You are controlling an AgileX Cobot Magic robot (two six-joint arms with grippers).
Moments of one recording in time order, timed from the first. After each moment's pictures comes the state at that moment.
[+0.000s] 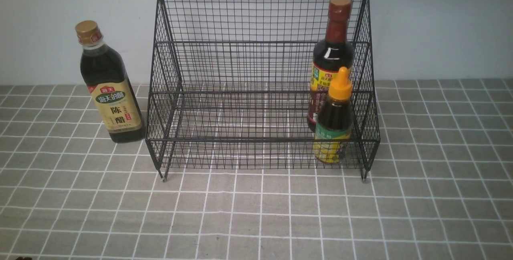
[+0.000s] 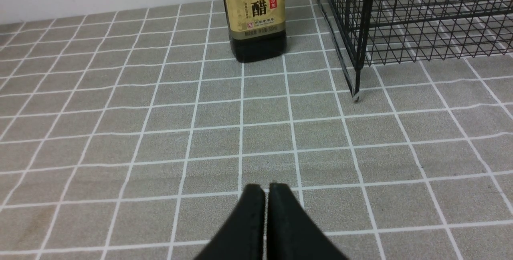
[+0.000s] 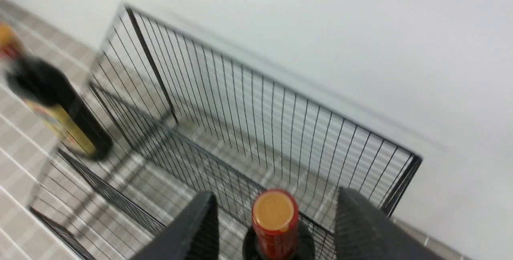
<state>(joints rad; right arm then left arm) 0.25 1.63 -2.06 0.35 1.16 -0.29 -0.05 -0.01 0.03 0.04 0.38 0.02</state>
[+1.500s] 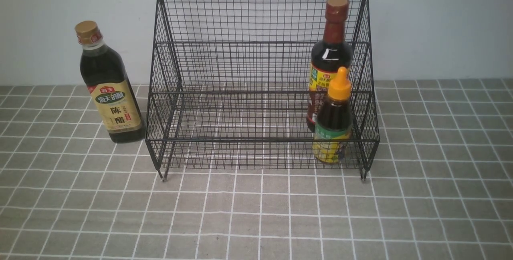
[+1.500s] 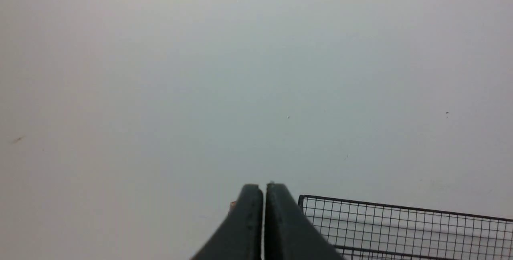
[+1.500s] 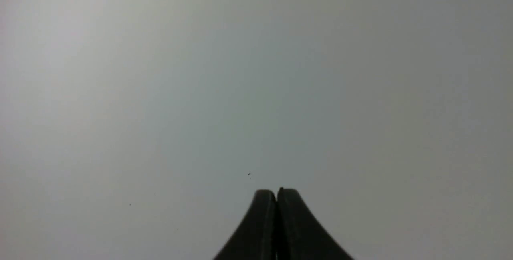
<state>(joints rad) 0.25 -0.01 -0.36 0.08 0.05 0.07 -0.05 0.07 -0.08 -0.12 -0.31 -0.03</state>
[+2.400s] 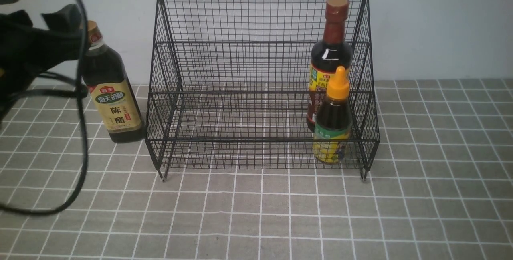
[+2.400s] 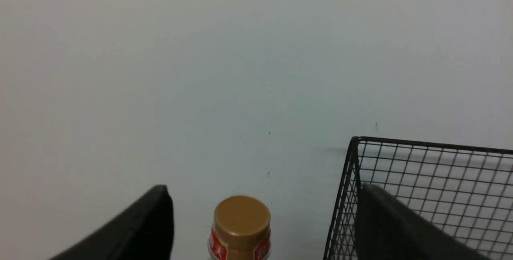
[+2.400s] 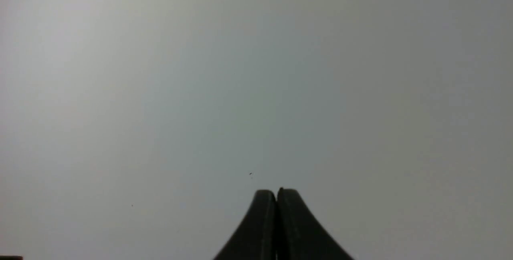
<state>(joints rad) 0.25 -0.01 -0.36 0.08 0.05 0.09 -0.05 1.34 -0.77 -0.12 -0.47 -0.02</state>
